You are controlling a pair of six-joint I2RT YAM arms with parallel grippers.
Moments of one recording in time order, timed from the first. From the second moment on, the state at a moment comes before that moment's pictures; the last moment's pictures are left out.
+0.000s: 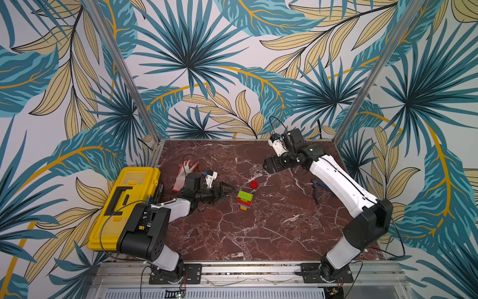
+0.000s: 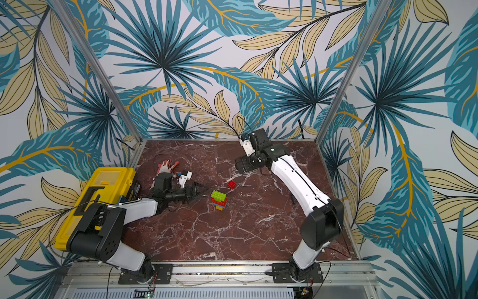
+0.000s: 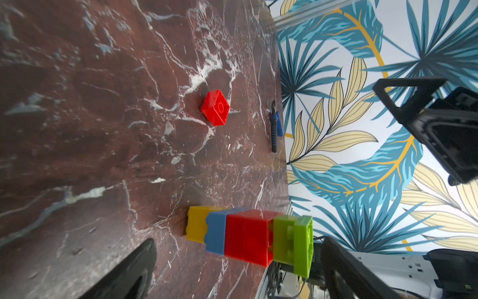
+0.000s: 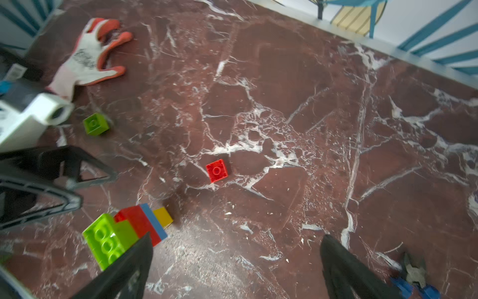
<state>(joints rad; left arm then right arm) -0.19 1.54 0.62 0.32 0.89 -0.83 0.42 1.76 1.74 -0.94 -0.07 0.03</state>
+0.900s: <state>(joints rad) -0.18 1.58 0.86 -0.14 0.75 -0.77 0.51 2.35 2.13 -1.21 -0.05 -0.03</state>
